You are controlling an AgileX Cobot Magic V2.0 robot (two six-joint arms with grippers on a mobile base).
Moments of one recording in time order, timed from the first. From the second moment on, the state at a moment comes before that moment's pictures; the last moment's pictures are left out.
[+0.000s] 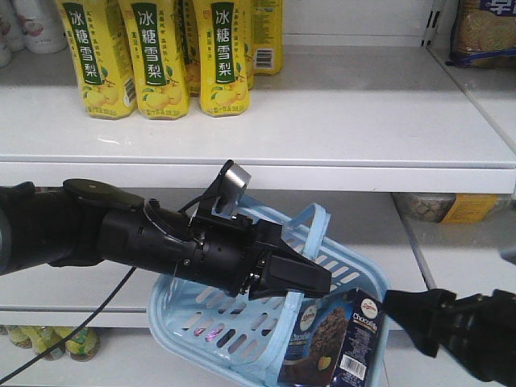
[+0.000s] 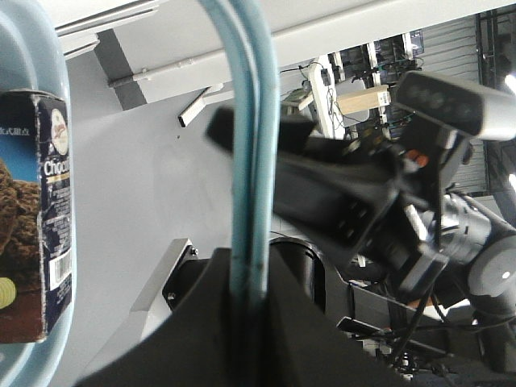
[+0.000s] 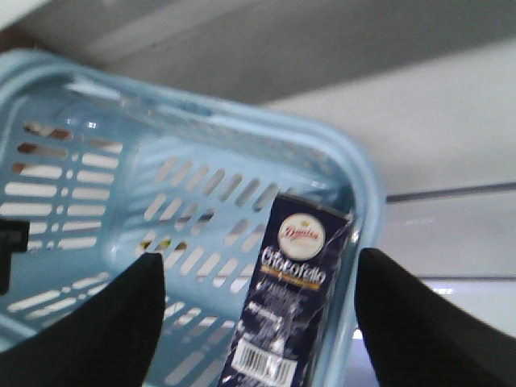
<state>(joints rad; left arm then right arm) -0.50 1.71 -1.03 -1.60 1.08 0.81 0.32 0.79 -0.40 0.56 0.37 0.06</state>
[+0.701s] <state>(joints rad) -0.50 1.71 -1.03 -1.60 1.08 0.81 0.47 1.11 -0.40 0.68 0.28 0.04</state>
